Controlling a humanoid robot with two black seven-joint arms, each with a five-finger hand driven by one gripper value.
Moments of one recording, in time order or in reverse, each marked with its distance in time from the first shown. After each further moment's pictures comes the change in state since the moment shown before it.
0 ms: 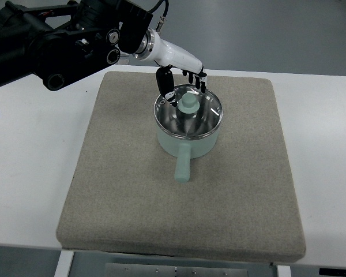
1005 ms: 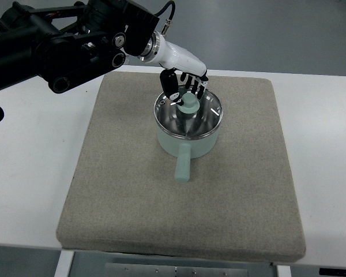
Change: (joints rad) left arm -0.001 -0.020 0.002 -0.001 0.035 0.005 0.000; right arm 0.000 0.000 0.000 0.000 0.000 0.000 0.000
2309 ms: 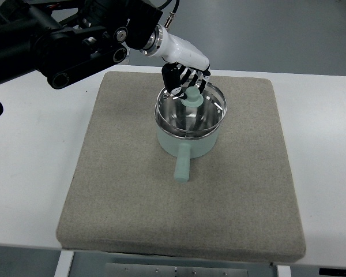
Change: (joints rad) left arm -0.032 0.002 -0.011 -0.015 0.037 0.001 0.001; right arm 0.000 0.000 0.000 0.000 0.000 0.000 0.000
